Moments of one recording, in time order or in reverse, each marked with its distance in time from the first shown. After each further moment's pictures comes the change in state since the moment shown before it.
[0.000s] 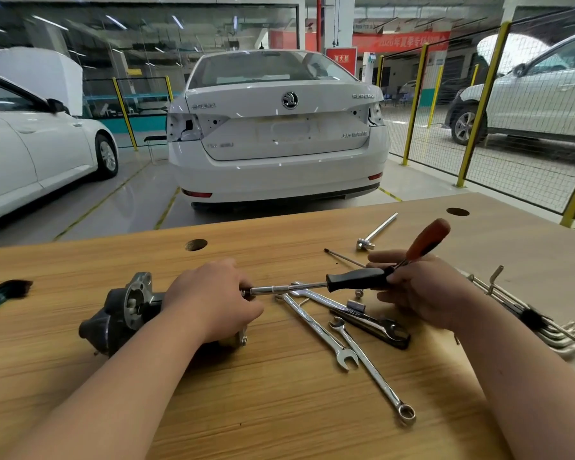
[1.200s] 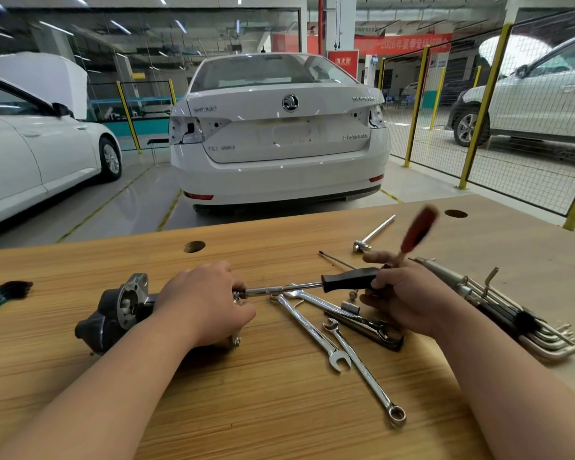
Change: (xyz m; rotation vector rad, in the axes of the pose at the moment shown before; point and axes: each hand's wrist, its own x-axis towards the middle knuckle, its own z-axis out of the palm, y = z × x) left_hand -0.003 -0.001 0.002 0.051 0.027 0.029; right_hand -0.001 0.004 0.015 0.138 -0.016 0.008
